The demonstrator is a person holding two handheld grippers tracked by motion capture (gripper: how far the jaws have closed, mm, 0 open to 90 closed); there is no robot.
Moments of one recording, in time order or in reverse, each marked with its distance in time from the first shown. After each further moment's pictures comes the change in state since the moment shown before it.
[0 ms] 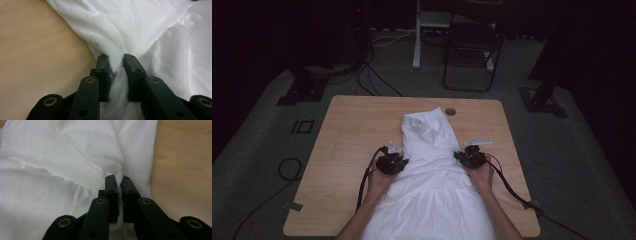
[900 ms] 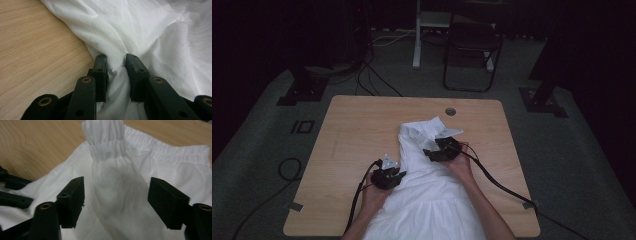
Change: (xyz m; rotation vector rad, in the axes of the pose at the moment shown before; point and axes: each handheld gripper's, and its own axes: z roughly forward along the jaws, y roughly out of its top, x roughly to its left) left arm -0.014 -0.024 -0.019 -0.019 -0.010 0.025; right arm 0.071 0.069 0.025 -0.031 0.110 -0.250
